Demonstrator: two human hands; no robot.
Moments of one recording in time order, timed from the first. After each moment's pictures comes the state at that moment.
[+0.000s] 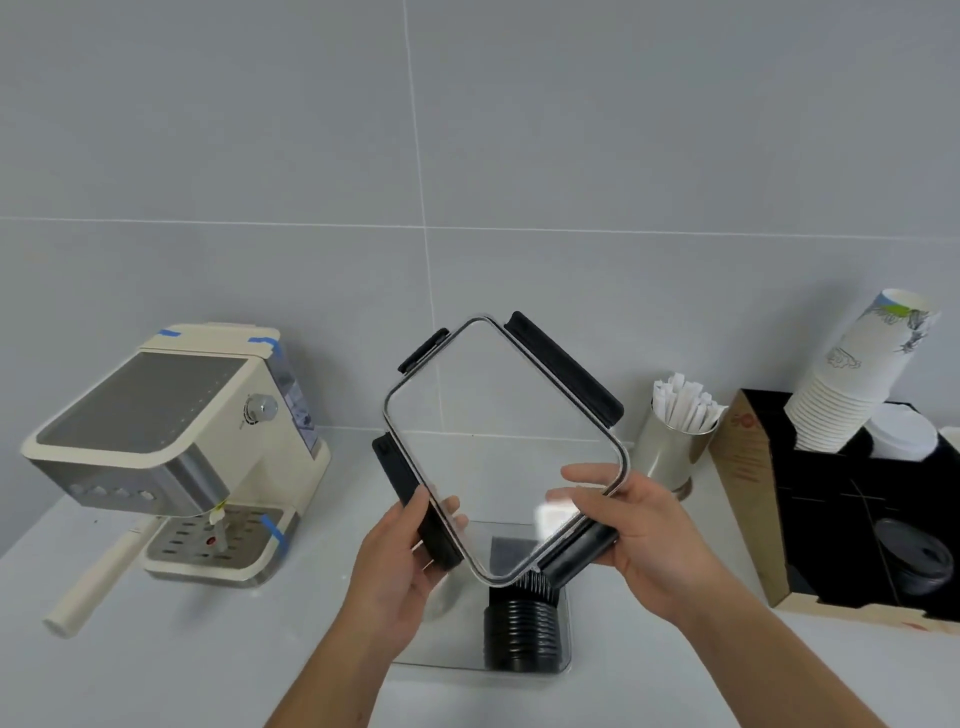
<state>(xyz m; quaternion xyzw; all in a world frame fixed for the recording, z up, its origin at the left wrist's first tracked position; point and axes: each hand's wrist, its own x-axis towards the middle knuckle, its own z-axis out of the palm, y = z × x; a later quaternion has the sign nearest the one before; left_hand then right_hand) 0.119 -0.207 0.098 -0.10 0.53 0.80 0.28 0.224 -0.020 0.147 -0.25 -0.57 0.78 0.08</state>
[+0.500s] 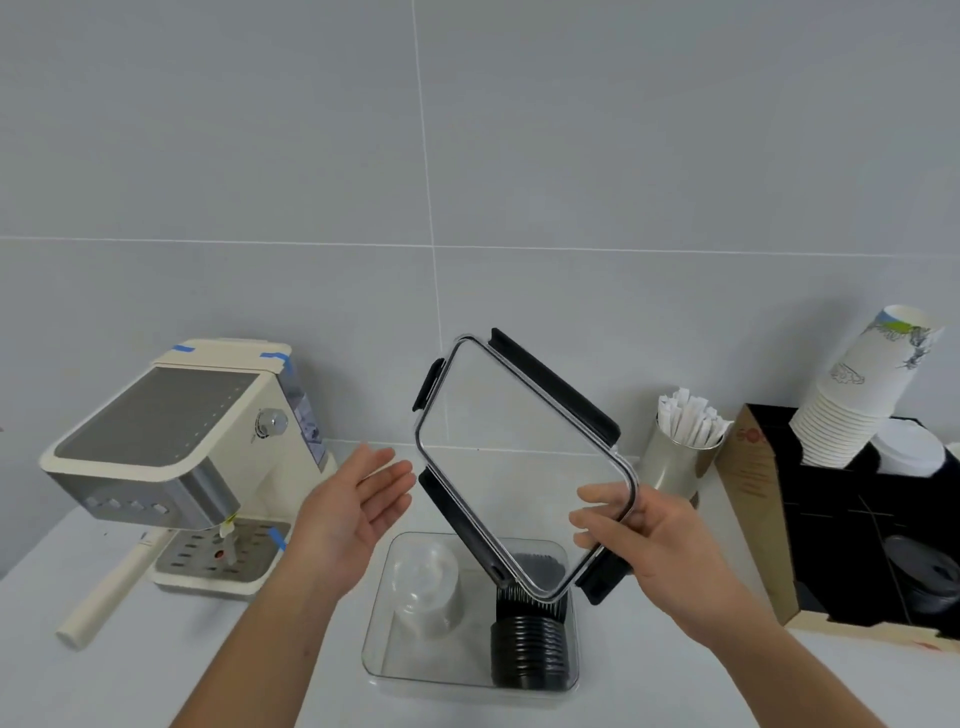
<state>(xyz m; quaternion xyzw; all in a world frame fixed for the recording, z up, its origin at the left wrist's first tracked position) 0.058 -0.233 0.131 -0.11 0.55 0.79 0.23 0.232 -0.010 0.137 -0.22 -0.70 0.67 0.13</state>
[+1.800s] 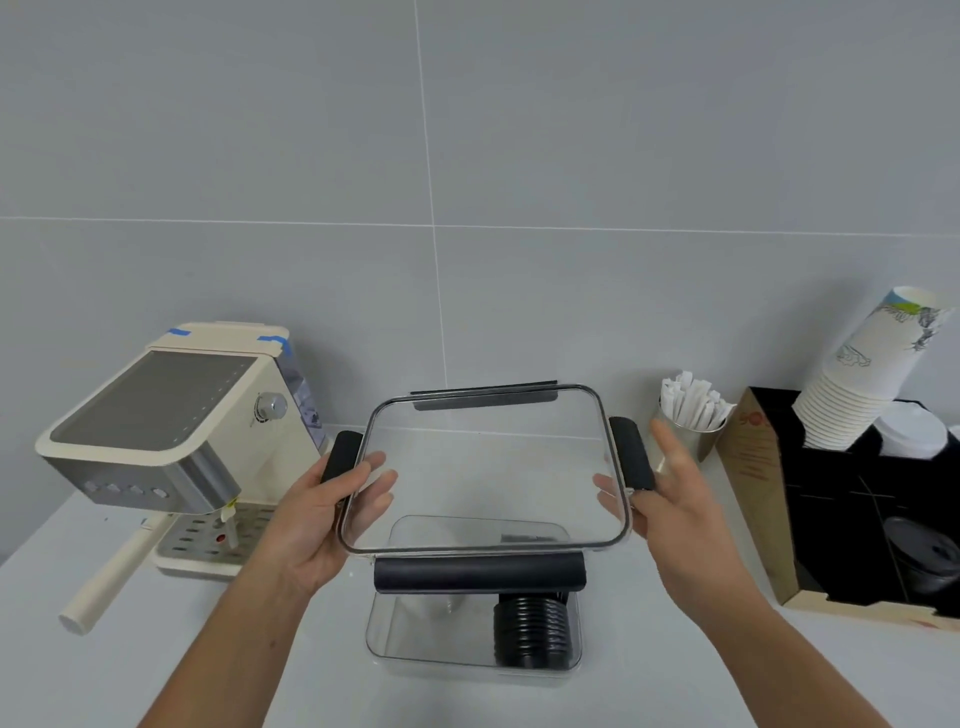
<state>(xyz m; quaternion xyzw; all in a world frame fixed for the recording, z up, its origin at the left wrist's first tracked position) 0.055 -0.261 0.126 -0.10 0.50 0.82 0.27 0.224 -0.006 0.122 -0.26 -0.60 0.72 0.23</state>
